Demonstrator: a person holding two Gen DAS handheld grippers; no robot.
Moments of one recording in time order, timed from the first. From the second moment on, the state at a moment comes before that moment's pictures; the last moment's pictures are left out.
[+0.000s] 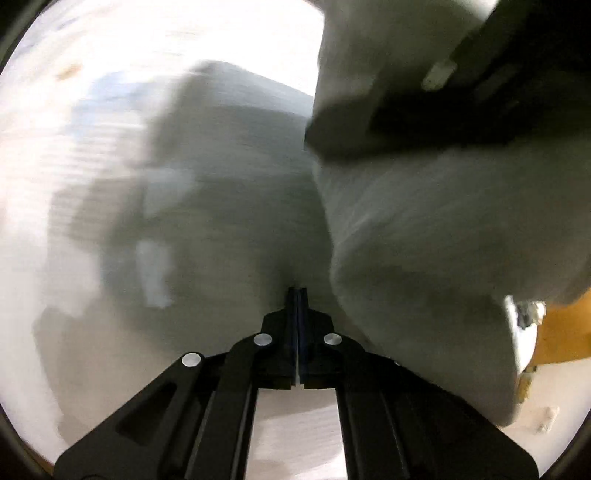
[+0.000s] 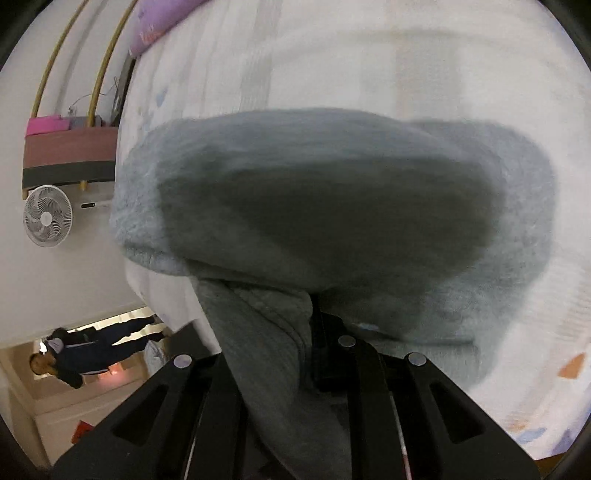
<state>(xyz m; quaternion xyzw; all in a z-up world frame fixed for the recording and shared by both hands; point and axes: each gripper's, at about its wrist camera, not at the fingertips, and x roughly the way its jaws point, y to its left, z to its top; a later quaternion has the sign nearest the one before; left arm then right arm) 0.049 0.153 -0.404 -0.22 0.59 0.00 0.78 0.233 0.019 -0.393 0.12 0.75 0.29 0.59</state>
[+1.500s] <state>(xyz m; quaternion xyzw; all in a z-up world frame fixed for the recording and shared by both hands) 0.082 0.266 -0.368 -0.23 0.67 0.01 0.70 0.275 -0.057 -0.410 0.23 0.68 0.11 0.69</state>
